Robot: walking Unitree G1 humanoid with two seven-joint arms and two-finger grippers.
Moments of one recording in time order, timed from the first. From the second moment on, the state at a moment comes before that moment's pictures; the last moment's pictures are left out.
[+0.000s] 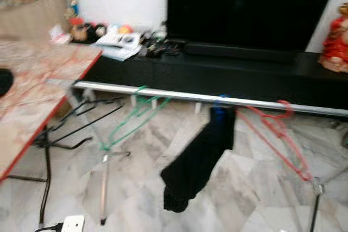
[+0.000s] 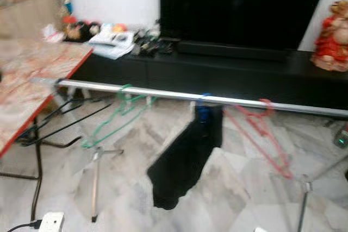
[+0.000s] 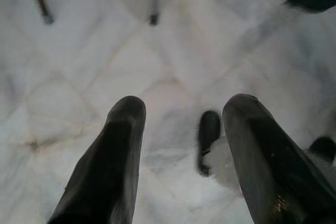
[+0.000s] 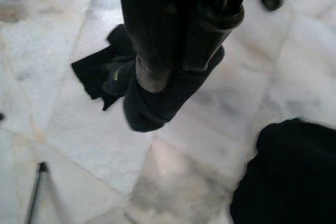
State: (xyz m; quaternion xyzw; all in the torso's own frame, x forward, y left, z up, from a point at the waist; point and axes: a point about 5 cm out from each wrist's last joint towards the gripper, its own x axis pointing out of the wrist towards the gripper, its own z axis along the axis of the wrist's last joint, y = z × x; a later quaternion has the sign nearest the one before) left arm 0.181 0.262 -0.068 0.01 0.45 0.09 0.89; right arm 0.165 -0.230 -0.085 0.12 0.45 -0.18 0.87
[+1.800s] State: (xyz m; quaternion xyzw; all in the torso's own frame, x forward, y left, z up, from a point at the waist) left arm 0.271 0.179 0.108 0.07 -0.04 -0.11 0.99; right arm 0.161 -0.239 -0.084 0.10 0.46 -0.16 0.87
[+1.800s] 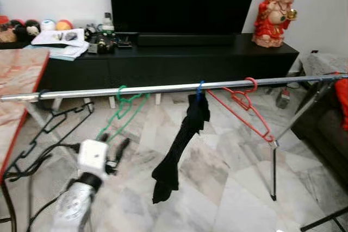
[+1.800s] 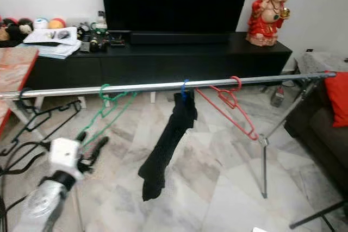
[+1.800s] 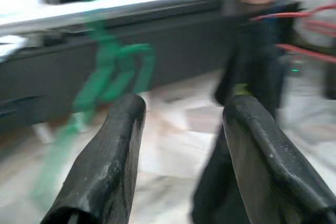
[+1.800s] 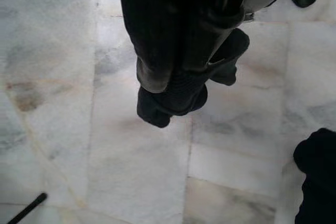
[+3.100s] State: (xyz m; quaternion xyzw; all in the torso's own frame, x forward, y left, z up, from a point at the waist) left arm 0.287 0.209 0.118 0.10 -0.02 -0.03 0.99; right arm 0.173 -0.223 -0.083 0.08 0.45 -0.11 0.88
